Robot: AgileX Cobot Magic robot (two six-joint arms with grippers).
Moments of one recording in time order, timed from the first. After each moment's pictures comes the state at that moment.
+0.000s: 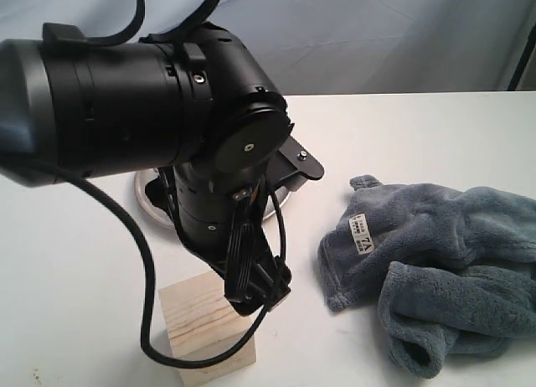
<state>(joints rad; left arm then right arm) -0.97 1.81 -1.38 0.26 1.23 -0.20 -0.08 0.01 0.00 0.38 0.01 0.09</state>
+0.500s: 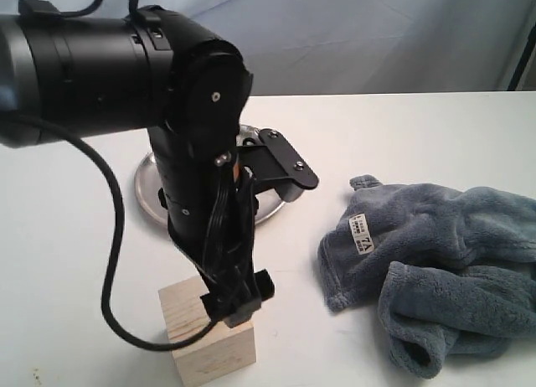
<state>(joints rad) -0.85 1.81 -1.38 0.01 1.23 0.26 -0.08 0.01 0.00 0.38 0.01 0.09</state>
